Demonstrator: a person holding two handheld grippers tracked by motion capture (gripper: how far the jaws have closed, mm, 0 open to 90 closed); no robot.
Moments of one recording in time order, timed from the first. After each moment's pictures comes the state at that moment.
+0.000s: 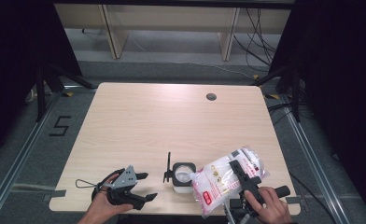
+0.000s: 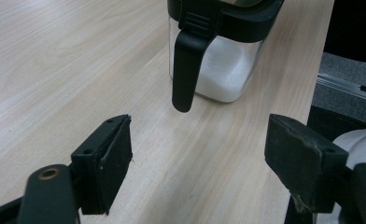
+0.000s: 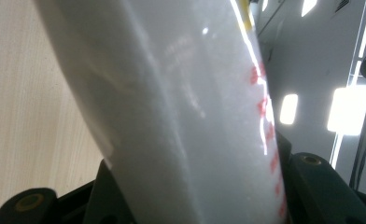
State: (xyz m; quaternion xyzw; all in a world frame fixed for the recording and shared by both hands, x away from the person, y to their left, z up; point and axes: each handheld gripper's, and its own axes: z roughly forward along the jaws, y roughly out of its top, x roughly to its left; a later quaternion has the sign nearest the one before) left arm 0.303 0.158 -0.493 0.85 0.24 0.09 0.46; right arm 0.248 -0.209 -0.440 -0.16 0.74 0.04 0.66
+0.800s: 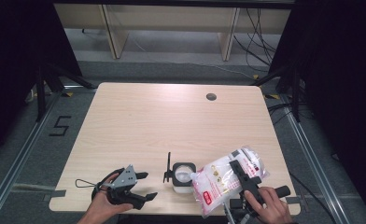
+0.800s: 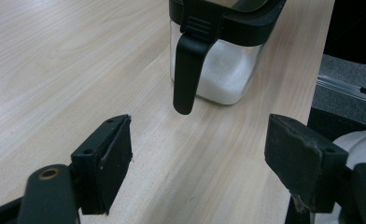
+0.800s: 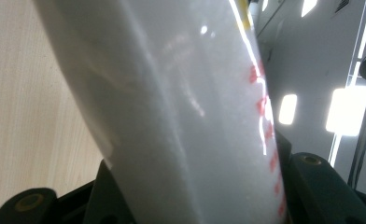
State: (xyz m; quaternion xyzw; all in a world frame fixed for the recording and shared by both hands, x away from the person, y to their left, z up) left arm 0.303 0.156 -0.492 0.84 0.24 0.09 0.47; right arm 0.246 -0.210 -0.441 -0.15 0.74 0.04 0.65
